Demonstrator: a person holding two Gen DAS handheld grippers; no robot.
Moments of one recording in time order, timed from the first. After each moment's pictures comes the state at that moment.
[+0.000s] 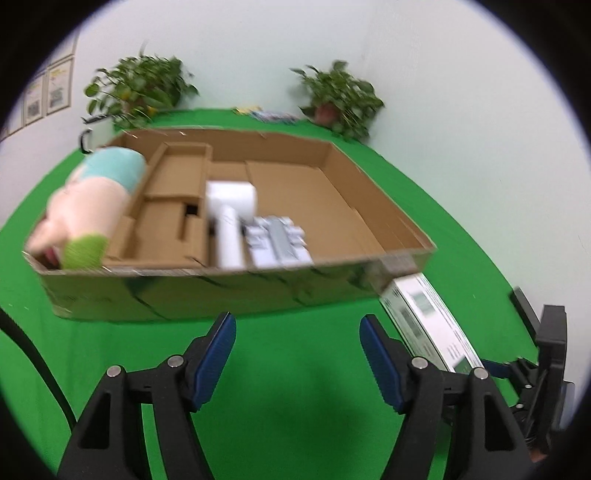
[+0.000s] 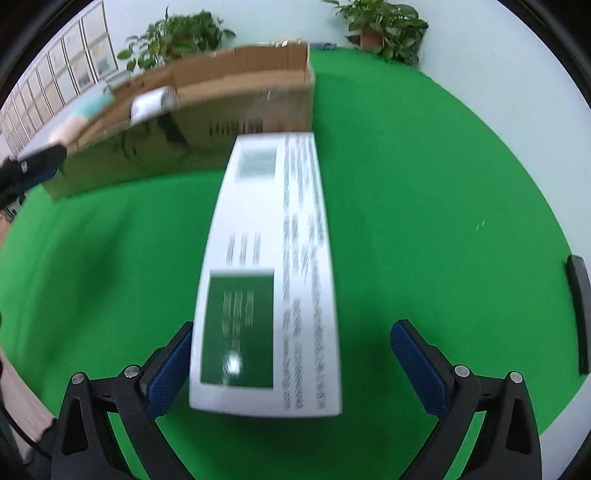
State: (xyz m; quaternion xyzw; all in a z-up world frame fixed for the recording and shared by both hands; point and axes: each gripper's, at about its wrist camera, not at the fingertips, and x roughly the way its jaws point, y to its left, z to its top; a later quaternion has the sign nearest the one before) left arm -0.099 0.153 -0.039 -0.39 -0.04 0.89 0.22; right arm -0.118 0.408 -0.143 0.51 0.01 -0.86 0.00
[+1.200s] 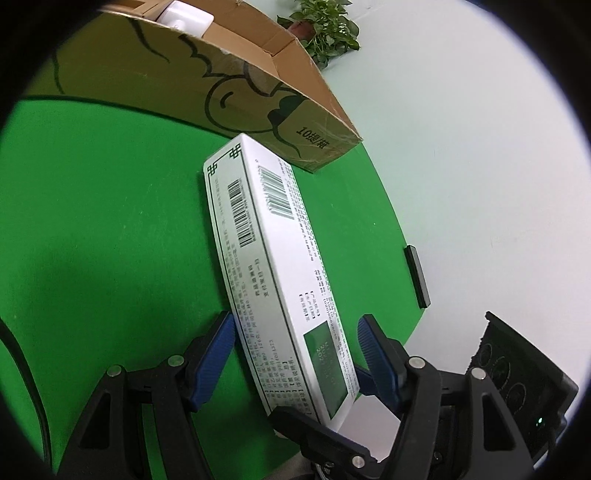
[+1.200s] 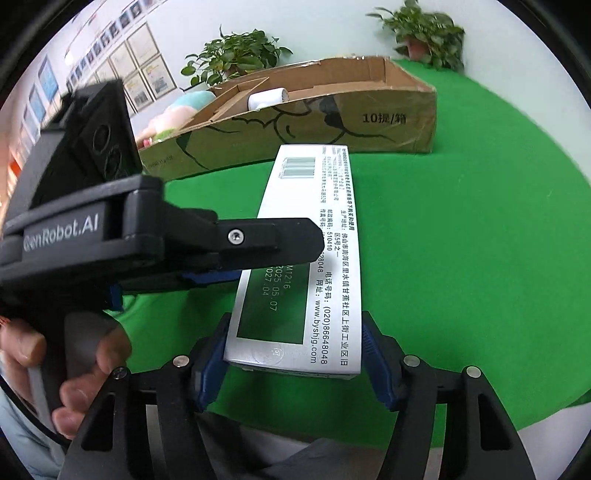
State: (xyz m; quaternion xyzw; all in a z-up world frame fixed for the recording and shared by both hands) left arm -0.048 0.160 -0.115 -0.53 -0.23 0.72 0.38; right arm -0.036 0.322 -0.128 0.47 -0.08 -0.87 0.12
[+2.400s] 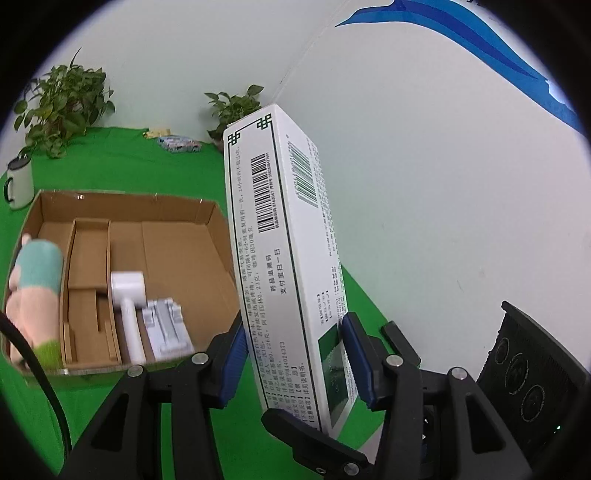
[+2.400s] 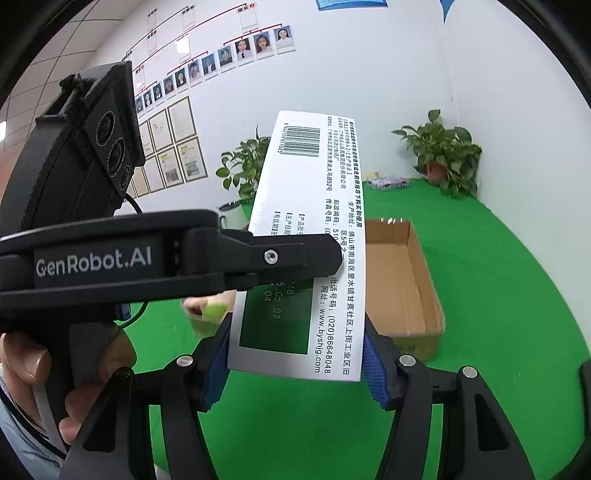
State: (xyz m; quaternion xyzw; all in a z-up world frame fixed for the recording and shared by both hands) left arm -0.121 0.155 0.110 -0.36 -0.12 0.83 0.40; right arm -0.106 0.288 0.046 0.29 -0.04 -0.95 0.12
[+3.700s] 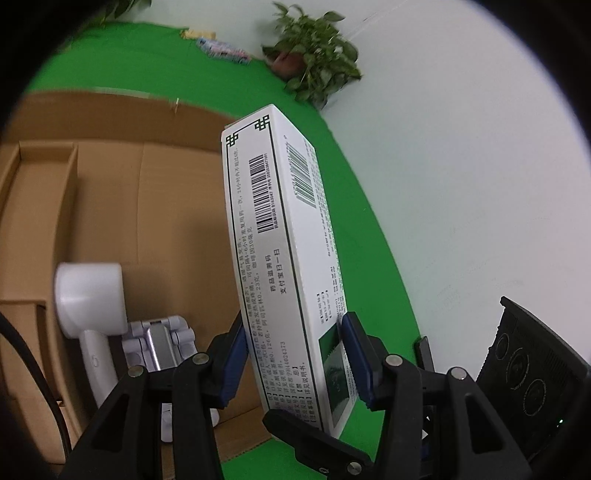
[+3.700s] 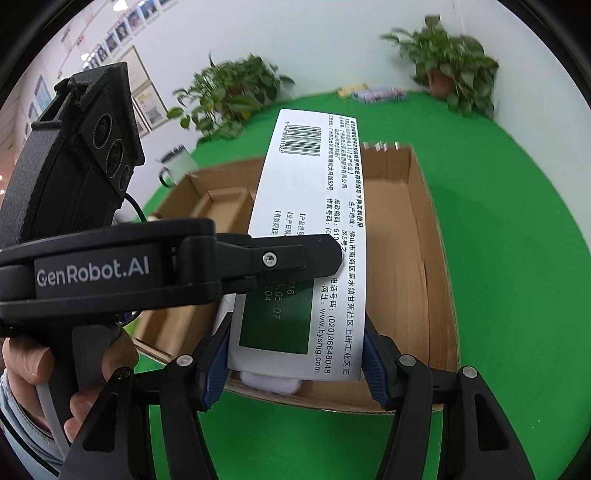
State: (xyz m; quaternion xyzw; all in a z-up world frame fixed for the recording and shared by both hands) left arm -0.280 0.208 -0.016 -0.53 -0.18 0.75 0.36; right arm -0.343 0.353 -0.054 0.46 -0.08 -0.87 0.13
